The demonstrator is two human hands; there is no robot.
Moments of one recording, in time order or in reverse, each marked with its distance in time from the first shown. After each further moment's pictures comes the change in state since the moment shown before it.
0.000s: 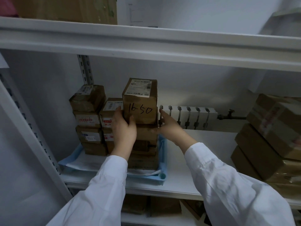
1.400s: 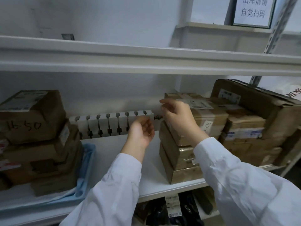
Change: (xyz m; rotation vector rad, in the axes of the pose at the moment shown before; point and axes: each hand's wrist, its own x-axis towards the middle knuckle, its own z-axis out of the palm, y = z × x) left_hand -0.155 0.183 0.226 -0.882 -0.597 -0.827; right_hand -0.125 0.096 -0.262 -0.299 0.635 -0.145
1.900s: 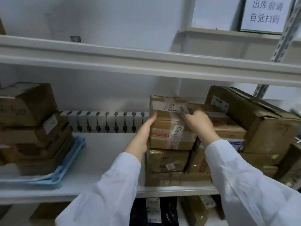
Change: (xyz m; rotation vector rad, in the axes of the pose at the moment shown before) left_hand -0.059 -0.069 0.107 0.429 -0.063 0.048; right_hand 0.015 0.109 -0.108 -0.205 -0.113 0.418
